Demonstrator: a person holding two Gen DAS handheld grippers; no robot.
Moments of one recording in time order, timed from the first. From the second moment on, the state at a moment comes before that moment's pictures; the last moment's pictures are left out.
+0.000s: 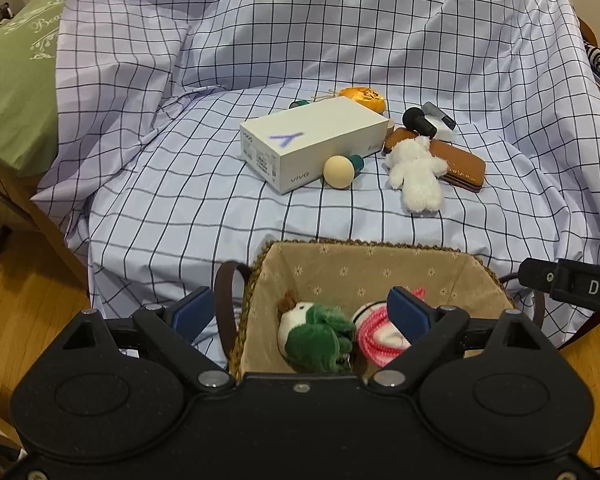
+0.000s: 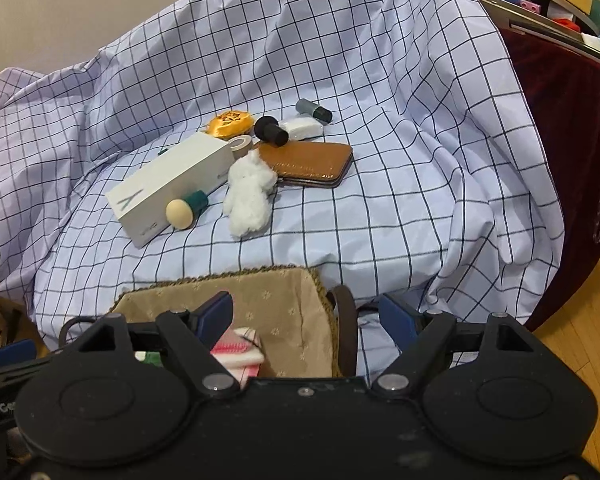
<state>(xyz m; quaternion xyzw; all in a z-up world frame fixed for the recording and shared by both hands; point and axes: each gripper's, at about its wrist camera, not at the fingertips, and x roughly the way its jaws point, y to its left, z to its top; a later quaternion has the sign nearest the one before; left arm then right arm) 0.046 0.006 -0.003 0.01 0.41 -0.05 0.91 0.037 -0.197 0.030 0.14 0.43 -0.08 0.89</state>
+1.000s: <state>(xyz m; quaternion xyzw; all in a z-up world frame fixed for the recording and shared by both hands) 0.179 -0.019 -0.007 0.03 0.42 -0.07 0.90 0.235 -0.251 0.018 0.16 0.42 -0.12 0.89</state>
